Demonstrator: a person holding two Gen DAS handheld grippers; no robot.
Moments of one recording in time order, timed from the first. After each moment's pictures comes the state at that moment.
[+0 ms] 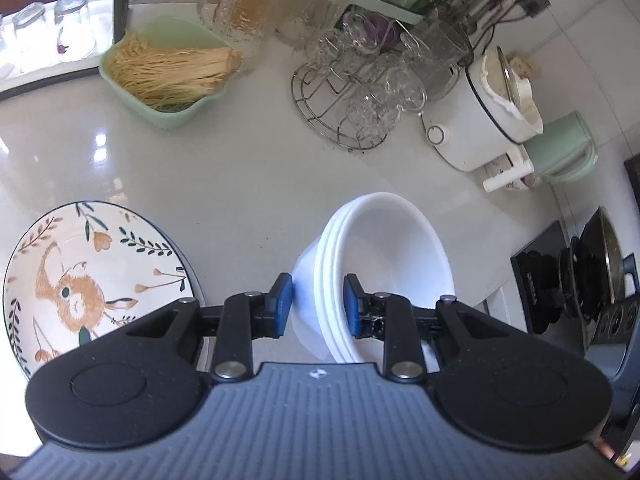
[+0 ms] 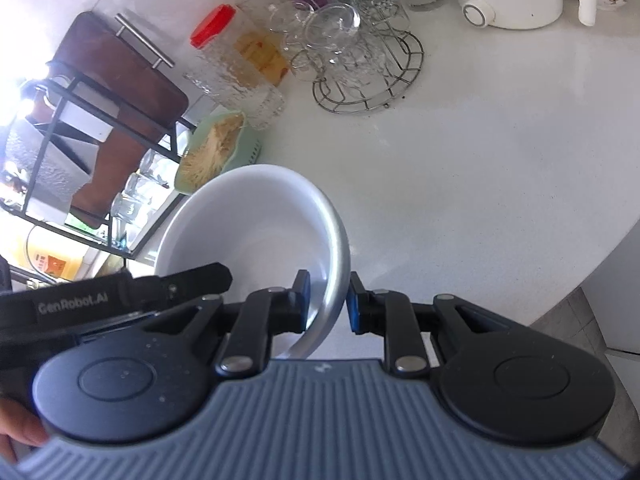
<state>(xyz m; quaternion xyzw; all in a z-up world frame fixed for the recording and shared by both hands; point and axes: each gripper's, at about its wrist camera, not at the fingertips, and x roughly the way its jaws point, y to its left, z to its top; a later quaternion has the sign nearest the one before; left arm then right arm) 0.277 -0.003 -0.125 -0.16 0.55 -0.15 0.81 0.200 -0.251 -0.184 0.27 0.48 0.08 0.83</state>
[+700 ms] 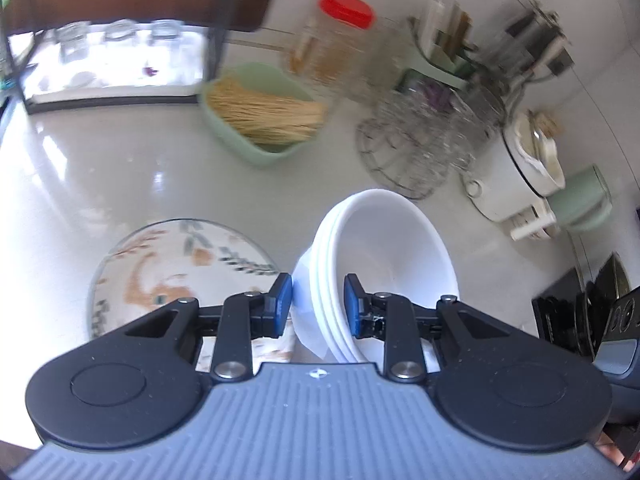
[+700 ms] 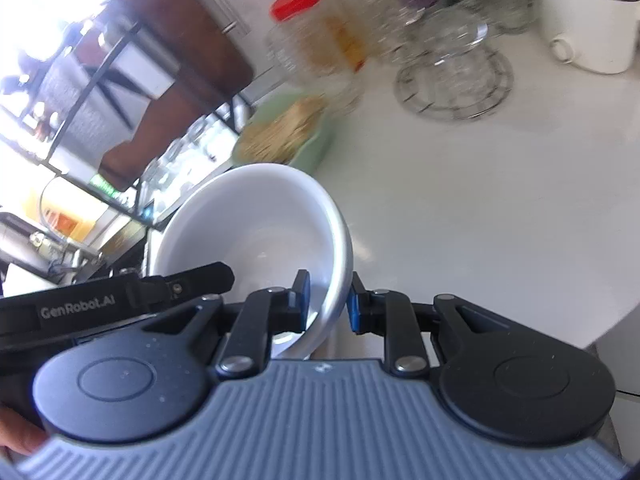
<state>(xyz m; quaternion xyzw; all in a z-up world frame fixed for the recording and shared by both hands) 0.244 0.083 -0.112 -0.19 0.50 -0.09 0.84 0.210 -0.164 -0.171 0.22 0.48 0.14 0.84</state>
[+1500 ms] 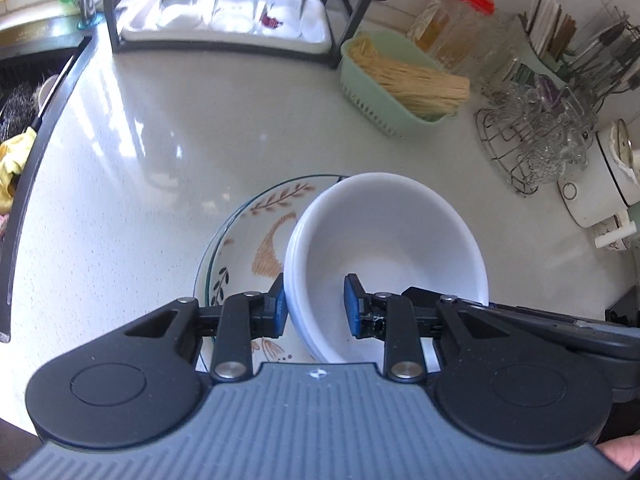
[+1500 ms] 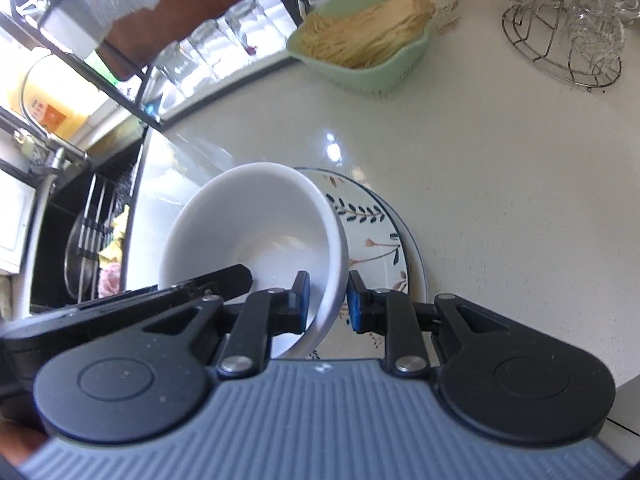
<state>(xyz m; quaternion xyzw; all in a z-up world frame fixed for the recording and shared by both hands) 0.231 0.155 -0.189 -0.18 0.52 0.00 0.83 0.232 -0.061 -0.219 0.10 0.55 0.18 0.81</state>
